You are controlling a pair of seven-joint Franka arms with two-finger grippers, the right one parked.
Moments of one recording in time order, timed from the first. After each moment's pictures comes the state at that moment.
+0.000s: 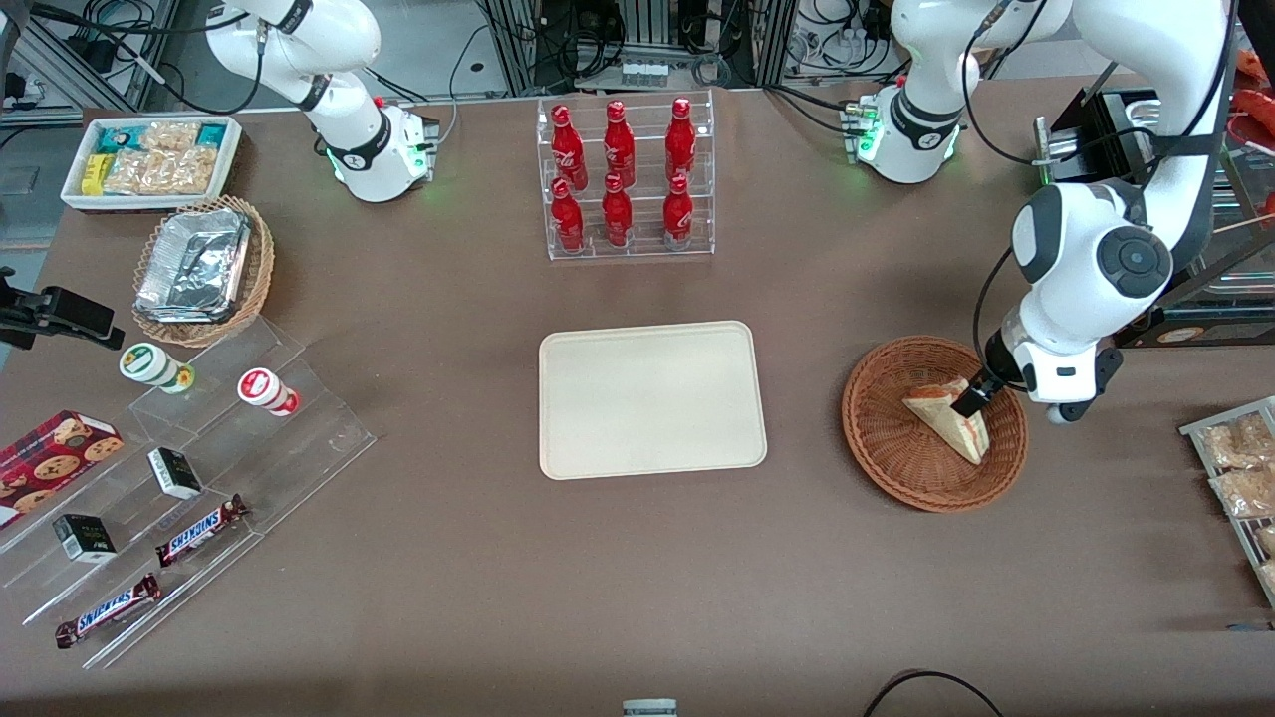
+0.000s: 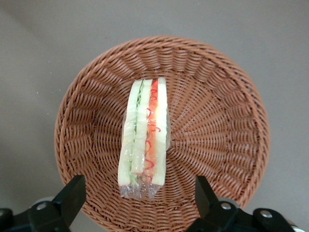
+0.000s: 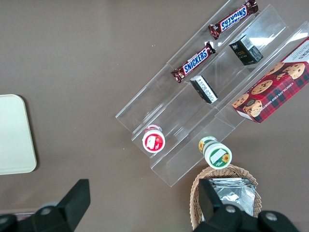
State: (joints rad) arm 0.02 0.13 -0.10 -2.22 0.02 2.37 -0.88
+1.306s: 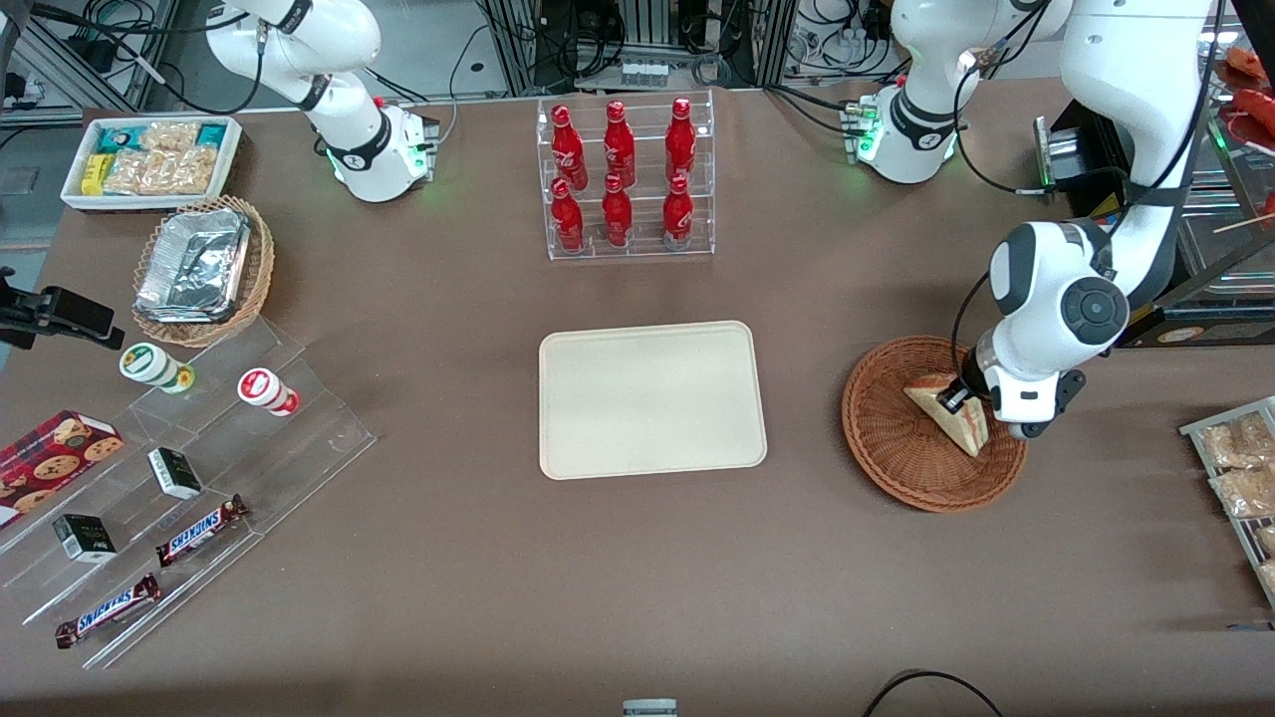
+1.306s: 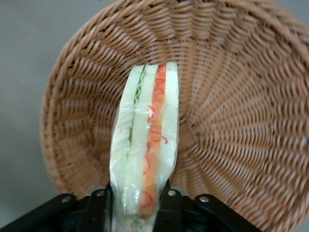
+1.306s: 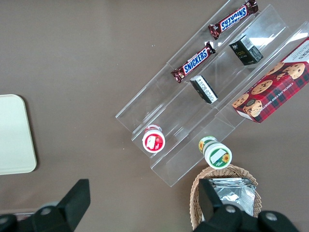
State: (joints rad) arm 0.02 0.24 -0.10 -2.18 0.02 2.31 -0.78
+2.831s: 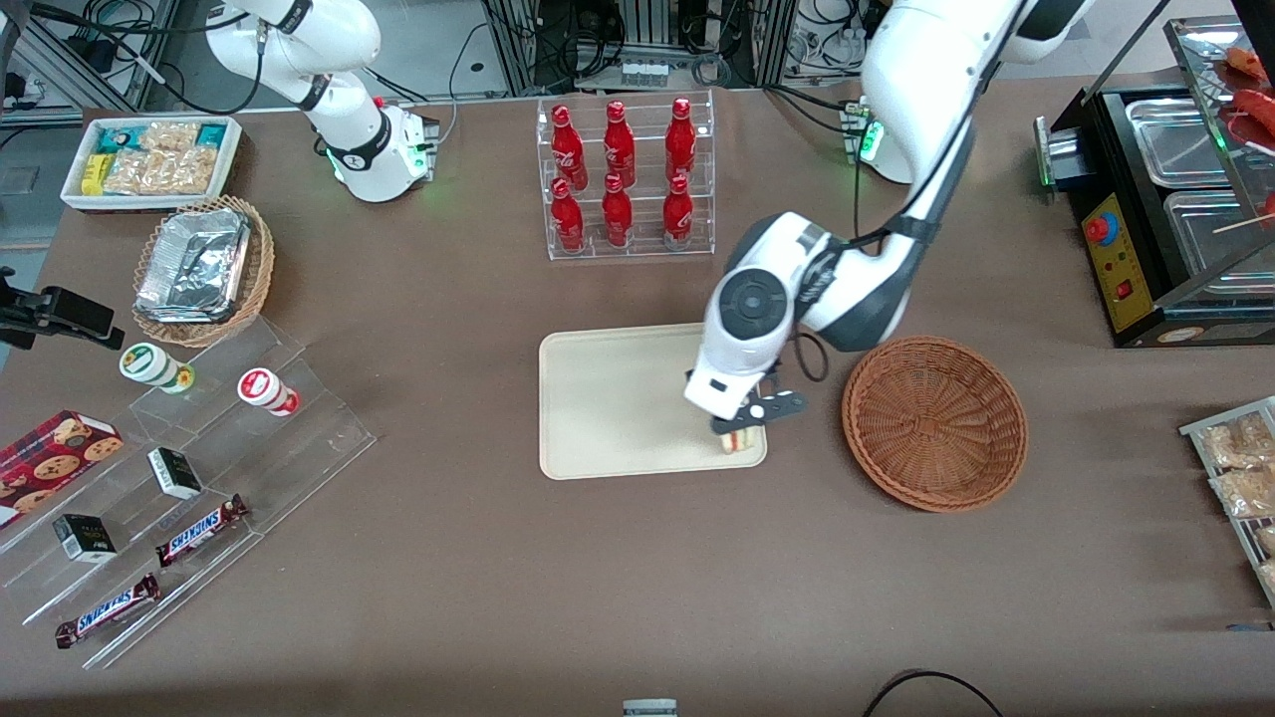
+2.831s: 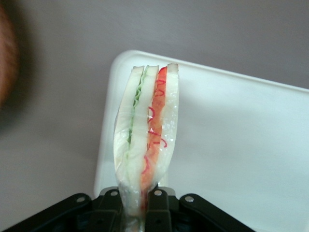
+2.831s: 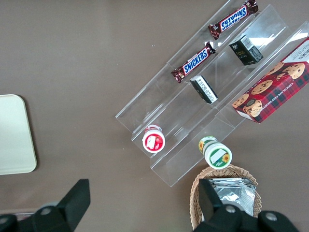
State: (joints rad) arm -0.56 0.58 -0.14 -1.54 0.02 2.01 -0.97
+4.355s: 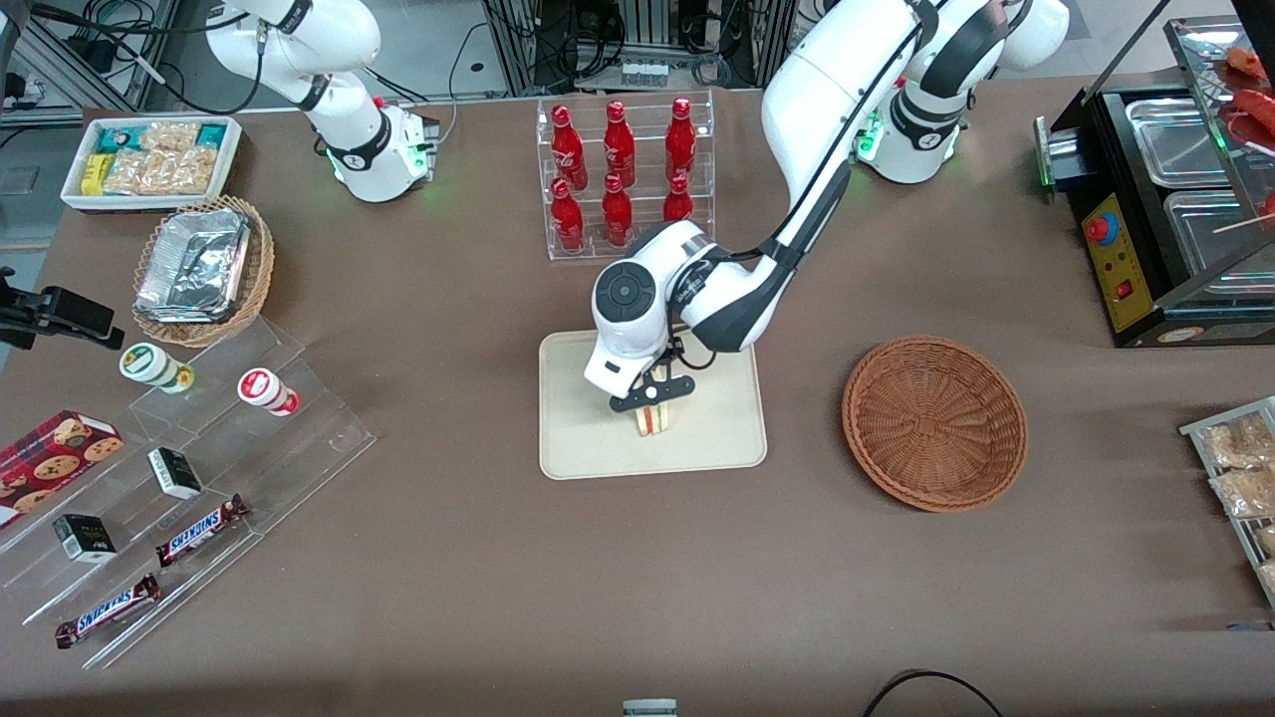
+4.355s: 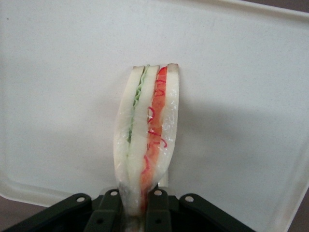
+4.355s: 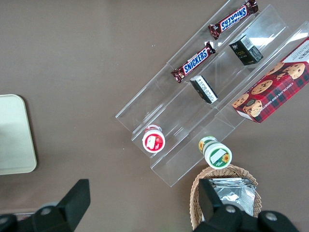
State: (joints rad) arm -0.72 0.78 -0.13 -1.38 0.02 2.06 -1.07
